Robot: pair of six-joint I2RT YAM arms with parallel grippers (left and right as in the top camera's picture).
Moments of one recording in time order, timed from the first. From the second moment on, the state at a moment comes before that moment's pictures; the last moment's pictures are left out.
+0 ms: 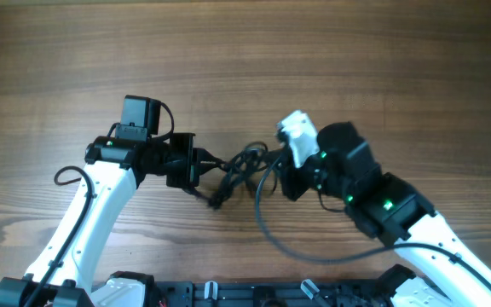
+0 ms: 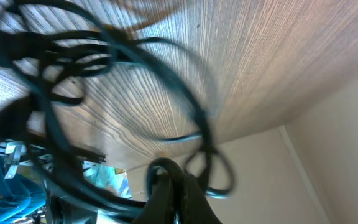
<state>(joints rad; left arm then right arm) -0.15 1.36 0.92 -0.79 0.72 -1.64 0.61 1.08 0.87 -0.43 -0.29 0.20</state>
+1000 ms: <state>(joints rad) -0.21 1.36 0.91 -0.69 0.59 -0.54 0.25 1.44 0.87 0.33 -1.37 0.85</state>
